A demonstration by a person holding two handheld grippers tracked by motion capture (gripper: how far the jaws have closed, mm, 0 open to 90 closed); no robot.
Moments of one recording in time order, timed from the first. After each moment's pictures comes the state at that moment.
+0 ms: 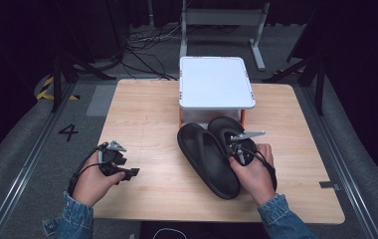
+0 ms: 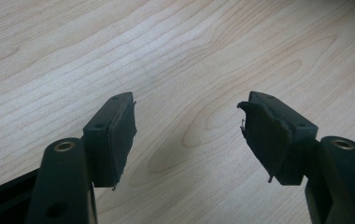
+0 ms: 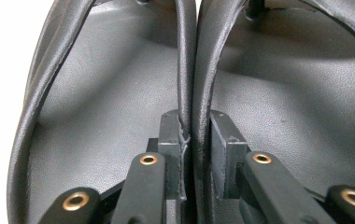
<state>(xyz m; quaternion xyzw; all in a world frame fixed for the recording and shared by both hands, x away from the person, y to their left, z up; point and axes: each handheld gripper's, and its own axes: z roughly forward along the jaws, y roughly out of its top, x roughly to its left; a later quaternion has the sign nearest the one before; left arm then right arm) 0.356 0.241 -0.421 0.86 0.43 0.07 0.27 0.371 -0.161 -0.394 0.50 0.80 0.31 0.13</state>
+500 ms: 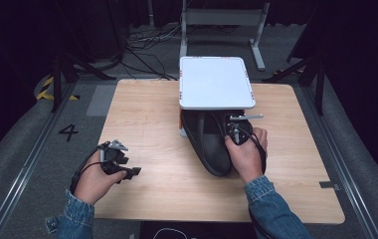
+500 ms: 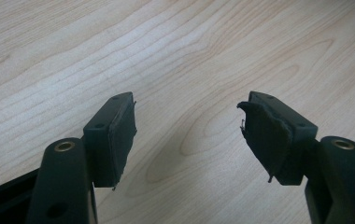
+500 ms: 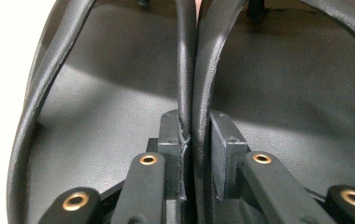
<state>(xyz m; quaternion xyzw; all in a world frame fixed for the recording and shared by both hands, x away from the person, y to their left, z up) 0.362 0.239 -0.423 0.86 0.43 0.06 0.28 0.418 -0.150 -0.387 0.56 0.74 0.33 0.15</state>
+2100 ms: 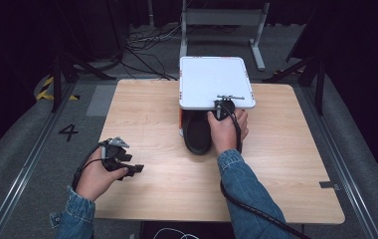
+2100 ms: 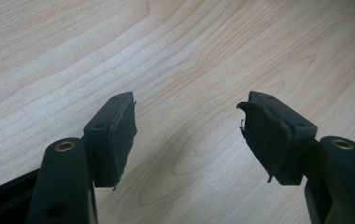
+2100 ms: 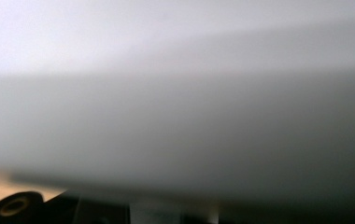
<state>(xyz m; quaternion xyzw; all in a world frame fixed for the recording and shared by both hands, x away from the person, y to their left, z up) 0.370 0.235 -0.421 0.86 0.41 0.05 0.30 0.501 -0.110 -0.404 0.61 0.67 0.37 0.19</state>
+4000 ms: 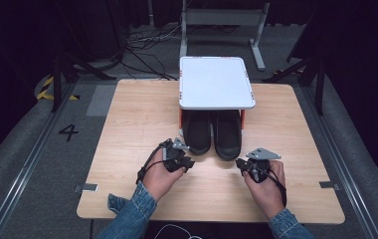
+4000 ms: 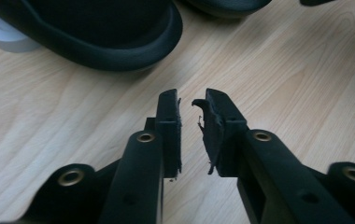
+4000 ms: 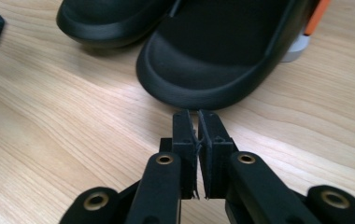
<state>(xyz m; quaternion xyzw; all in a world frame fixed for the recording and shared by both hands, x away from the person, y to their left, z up) 0.379 0.077 -0.438 0.87 0.35 0.05 0.35 0.346 -0.203 -0.452 0.46 0.78 0.36 0.21</state>
